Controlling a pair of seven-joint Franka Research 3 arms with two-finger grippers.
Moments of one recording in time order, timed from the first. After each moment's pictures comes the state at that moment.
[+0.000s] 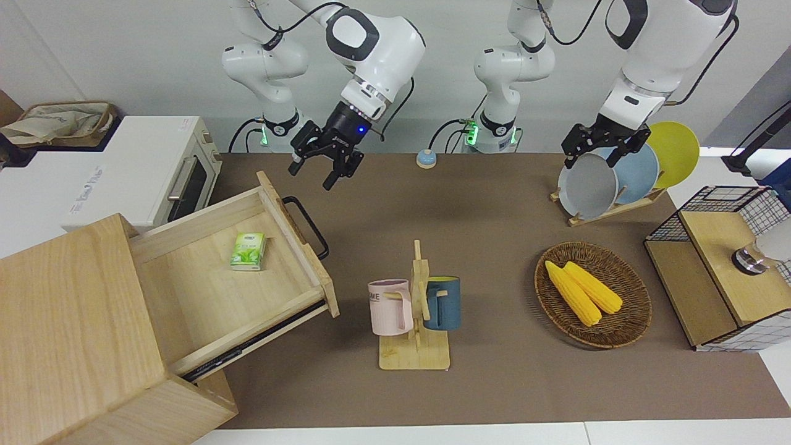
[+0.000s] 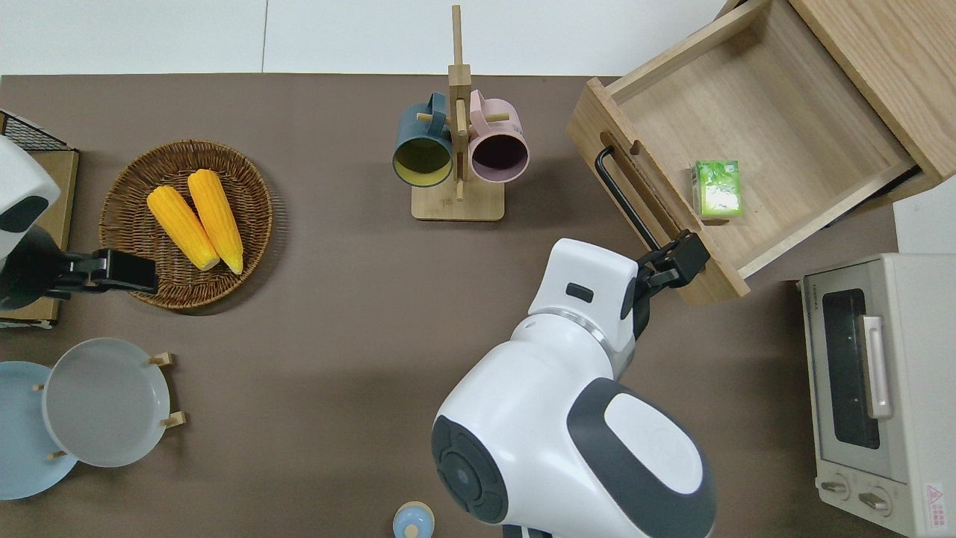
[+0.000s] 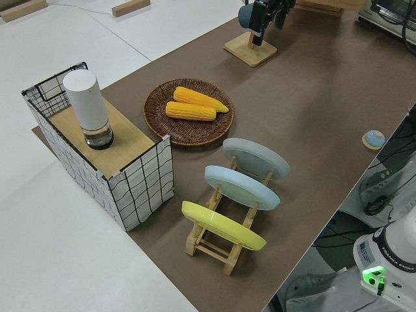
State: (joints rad) left arm 0.06 -0.01 -0.09 -1.60 -0.02 1.57 -0.04; right arm 0.15 0.04 0.51 -1.81 -0.94 1.76 0.42
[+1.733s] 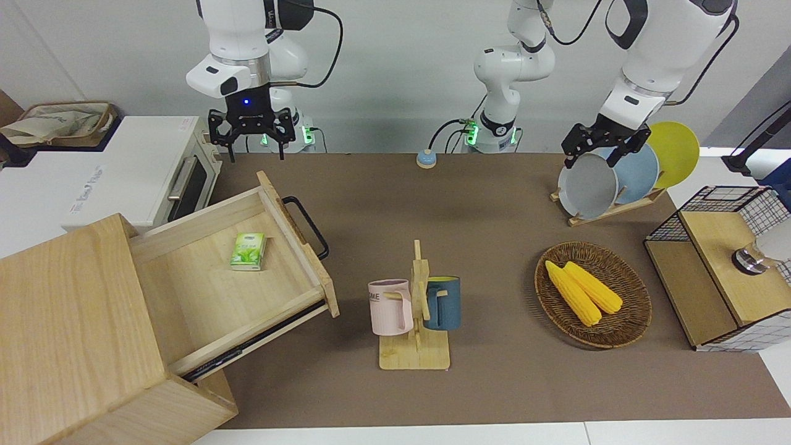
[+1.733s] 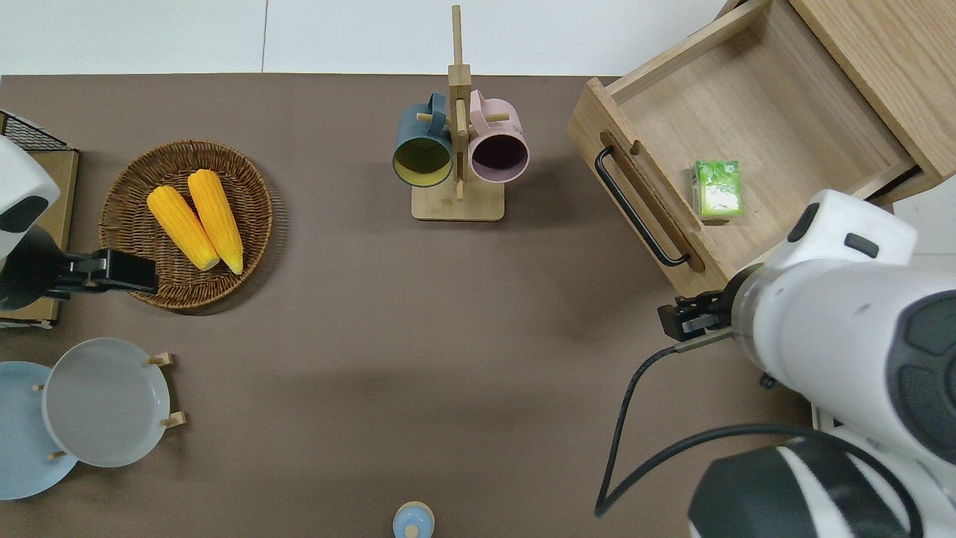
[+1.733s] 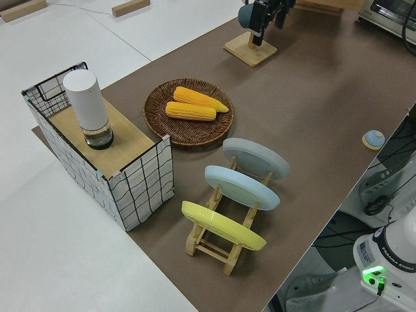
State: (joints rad) left arm 0.06 -0.01 -0.09 -1.60 -0.02 1.57 -0.04; right arm -0.03 -0.16 0.23 -1.81 -0.09 1.77 0.03
